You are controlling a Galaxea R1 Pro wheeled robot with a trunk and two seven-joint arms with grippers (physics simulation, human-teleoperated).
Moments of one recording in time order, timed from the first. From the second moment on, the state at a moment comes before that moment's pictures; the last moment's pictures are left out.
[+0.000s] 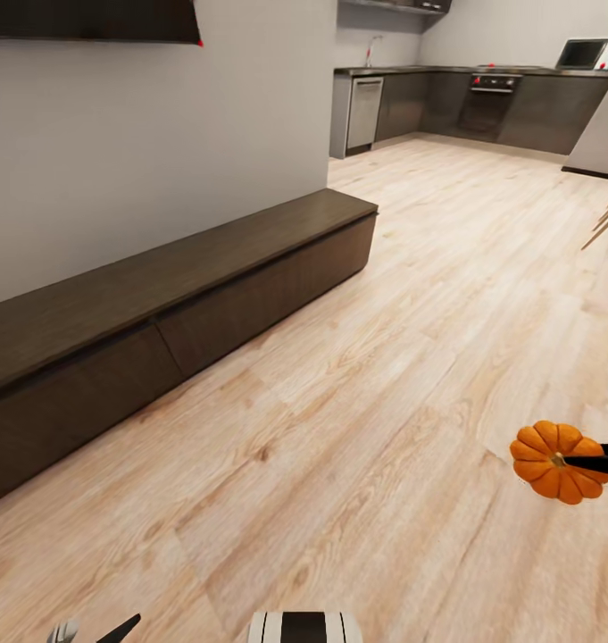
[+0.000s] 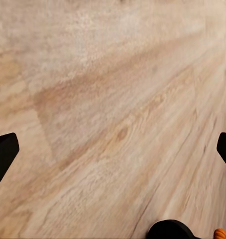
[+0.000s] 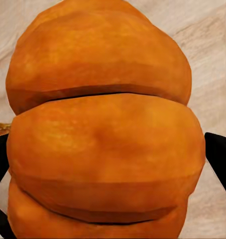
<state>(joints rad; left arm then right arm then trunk) -0.27 0.38 0.03 -0.18 0.75 0.05 -1.23 -0.80 -0.87 -0.06 -0.59 0.04 0.39 1.45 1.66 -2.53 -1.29</state>
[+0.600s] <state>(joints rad) -0.26 0.38 0.03 -0.18 0.75 0.05 -1.23 -0.80 -0.87 -0.07 -0.70 0.03 0.43 1.45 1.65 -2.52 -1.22</state>
